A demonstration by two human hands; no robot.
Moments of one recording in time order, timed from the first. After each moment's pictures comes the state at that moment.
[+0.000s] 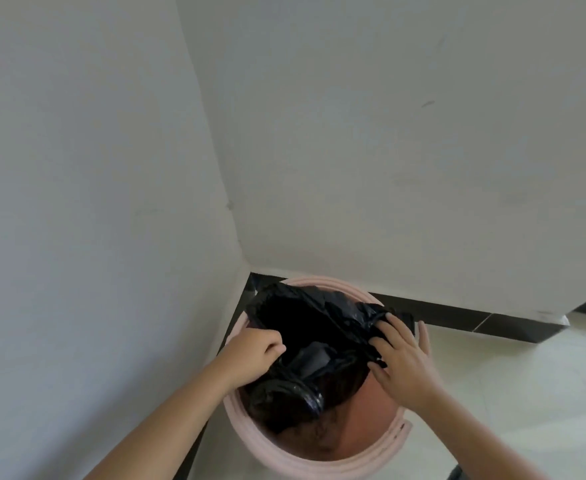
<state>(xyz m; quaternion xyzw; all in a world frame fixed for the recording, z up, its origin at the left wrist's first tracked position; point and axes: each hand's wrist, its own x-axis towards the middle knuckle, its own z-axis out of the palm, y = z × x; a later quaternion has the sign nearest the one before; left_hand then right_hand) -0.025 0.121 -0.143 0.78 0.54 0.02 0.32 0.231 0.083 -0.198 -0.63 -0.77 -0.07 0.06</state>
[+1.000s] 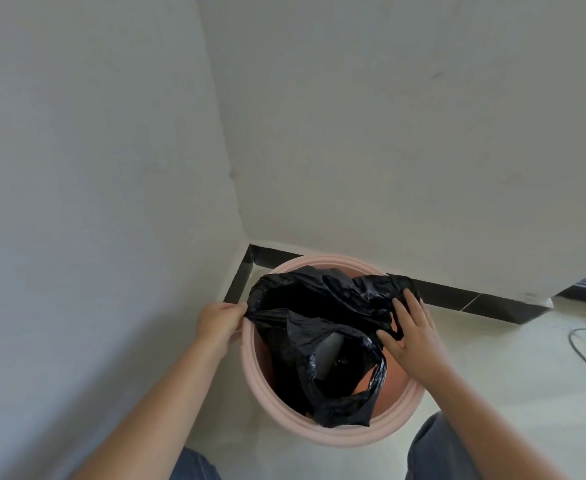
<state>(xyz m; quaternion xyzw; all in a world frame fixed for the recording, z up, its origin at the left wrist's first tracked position) -0.036 0.104 -0.160 0.26 0.76 0.33 0.49 0.242 0.058 -0.169 -0.72 -0.65 0.21 0.11</state>
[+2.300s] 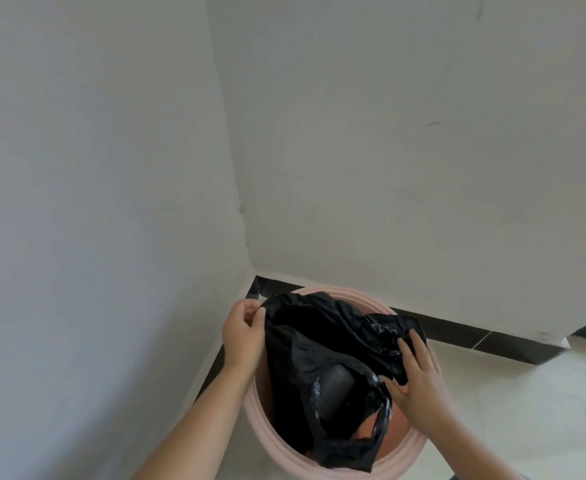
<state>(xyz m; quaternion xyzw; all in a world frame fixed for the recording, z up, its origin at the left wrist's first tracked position) -0.003 0.114 -0.146 0.42 0.68 0.50 0.34 0.239 0.053 -0.176 -0.72 -0.64 0.22 0.13</state>
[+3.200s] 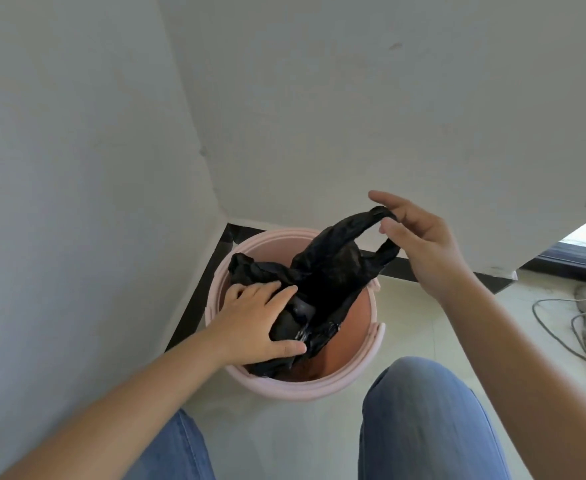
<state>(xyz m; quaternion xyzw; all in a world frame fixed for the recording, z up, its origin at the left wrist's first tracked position) 0.031 0.051 -0.101 0.84 0.48 -0.17 0.20 0.259 0.075 -0.039 -0.51 -0.56 0.46 0.47</state>
